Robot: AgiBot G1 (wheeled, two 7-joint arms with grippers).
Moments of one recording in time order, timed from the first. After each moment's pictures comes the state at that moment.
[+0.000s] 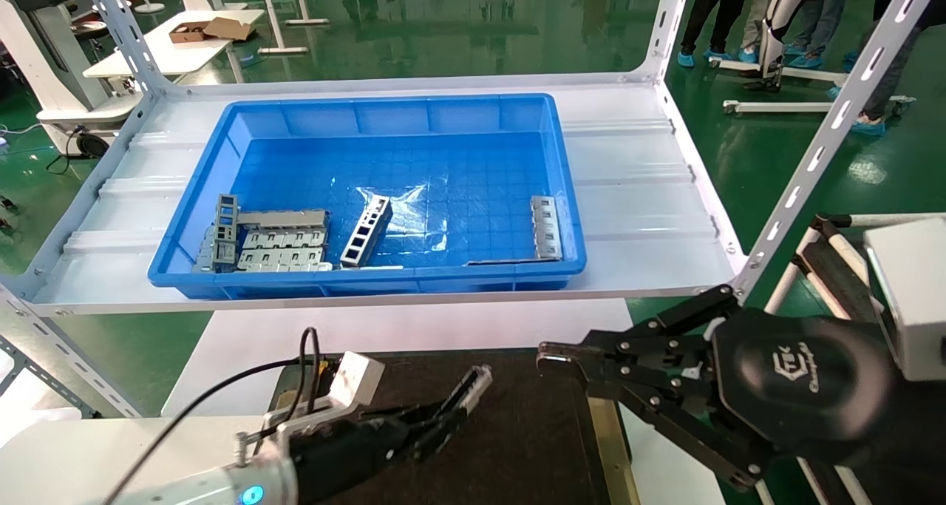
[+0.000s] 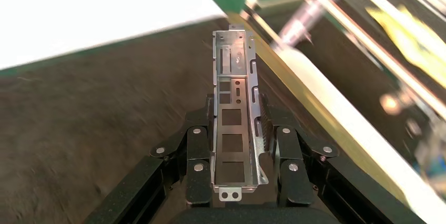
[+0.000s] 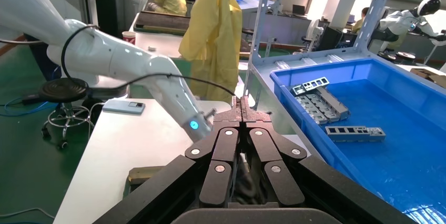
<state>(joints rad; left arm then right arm) -0.91 1.00 0.64 -1.09 1.34 0.67 -0.70 1.10 -0.57 -0.39 1.26 -0.65 -1.45 0.13</state>
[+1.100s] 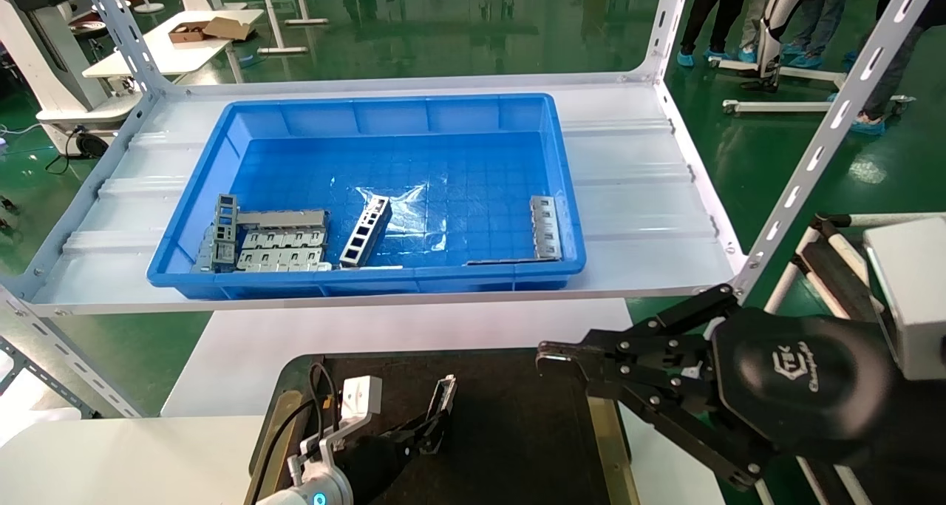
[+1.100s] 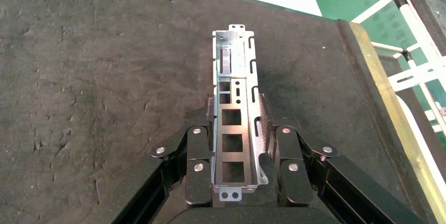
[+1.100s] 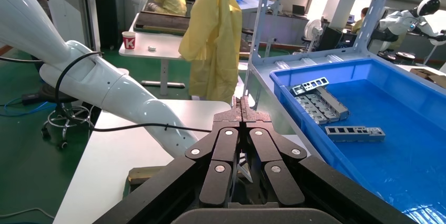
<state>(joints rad) -0.87 1.20 0.77 -0.90 1.68 0.26 -1.26 1.10 -0.57 -0.39 1.26 -0.65 -1.45 0.13</state>
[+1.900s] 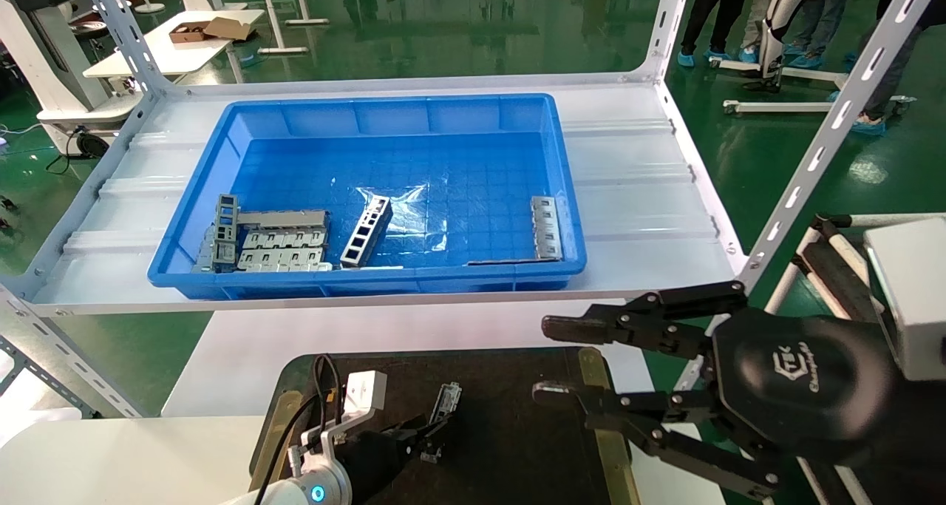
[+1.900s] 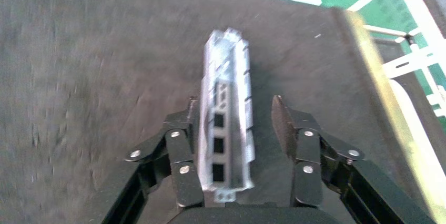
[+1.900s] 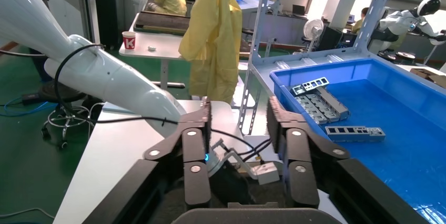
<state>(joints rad) -0.89 1.14 0.78 -1.03 1.94 0.36 -1.52 1.10 -0.57 -0.39 1.26 -0.65 -1.45 0.13</state>
